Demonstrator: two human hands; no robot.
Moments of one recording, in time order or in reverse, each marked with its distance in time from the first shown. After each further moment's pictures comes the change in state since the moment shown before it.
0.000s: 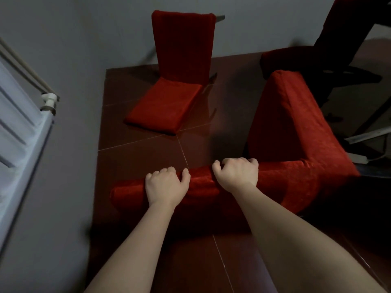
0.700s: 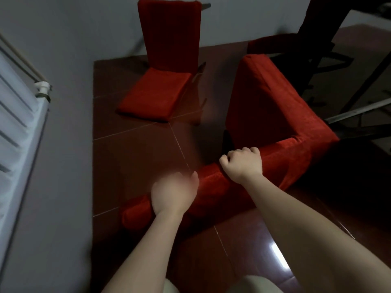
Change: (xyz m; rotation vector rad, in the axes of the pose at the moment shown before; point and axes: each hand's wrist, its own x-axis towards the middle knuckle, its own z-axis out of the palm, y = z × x) left_hand -0.112 0.016 -0.010 -0.090 -0.013 0.050; right_hand -0.073 0.047 -0.016 -0.036 -0.025 -0.101
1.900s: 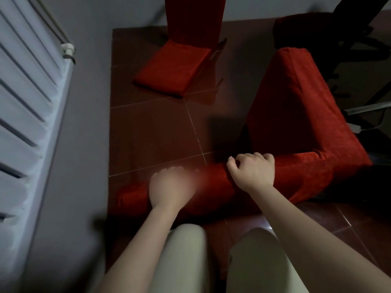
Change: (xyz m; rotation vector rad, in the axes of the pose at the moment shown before) left_hand -0.081 -0.037 -0.008 -0.029 0.030 -0.028; right_hand -0.100 -0.025 -0.010 0.017 0.002 0.005
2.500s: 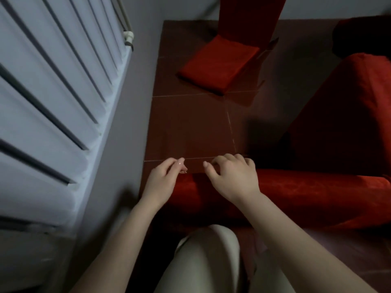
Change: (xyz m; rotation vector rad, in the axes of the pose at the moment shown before) left_hand -0.012 -0.123 -0.019 -0.914 -0.042 -0.293; right_hand -0.014 -0.142 -0.010 0.228 -0.185 -0.328
